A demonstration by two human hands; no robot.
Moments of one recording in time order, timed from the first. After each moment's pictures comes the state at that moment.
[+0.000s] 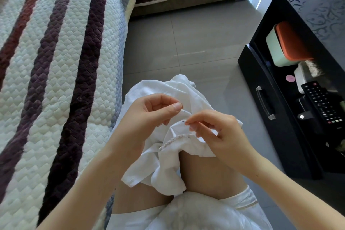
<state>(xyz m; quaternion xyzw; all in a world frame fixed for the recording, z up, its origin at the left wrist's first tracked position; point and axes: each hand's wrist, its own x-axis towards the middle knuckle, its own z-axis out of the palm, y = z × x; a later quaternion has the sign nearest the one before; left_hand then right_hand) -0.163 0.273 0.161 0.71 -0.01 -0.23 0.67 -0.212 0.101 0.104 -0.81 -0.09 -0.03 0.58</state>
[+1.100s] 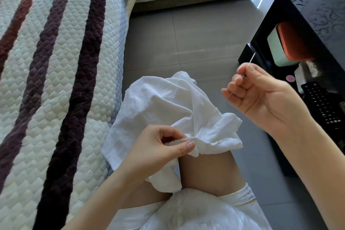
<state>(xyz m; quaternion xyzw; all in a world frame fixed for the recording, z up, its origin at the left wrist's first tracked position) -0.204 0.276 0.140 0.76 -0.02 -0.30 0.58 -0.176 0.055 0.158 -0.42 0.13 0.08 0.90</state>
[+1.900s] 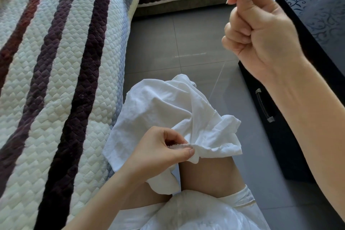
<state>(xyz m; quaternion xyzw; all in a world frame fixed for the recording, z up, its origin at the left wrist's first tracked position) -0.205 0.270 0.145 0.80 -0.01 -0.31 0.52 -0.109 0.062 0.205 -0.57 -0.06 -0.04 0.82</state>
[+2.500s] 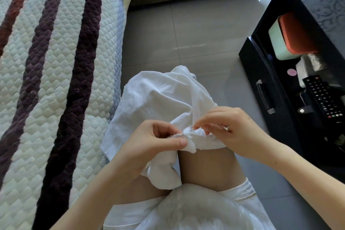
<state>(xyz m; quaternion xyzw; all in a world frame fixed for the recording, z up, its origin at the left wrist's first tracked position) -0.197 0.283 0.140 0.69 0.01 -0.37 0.62 -0.207 0.071 0.097 -0.88 -0.18 0.04 0.44</state>
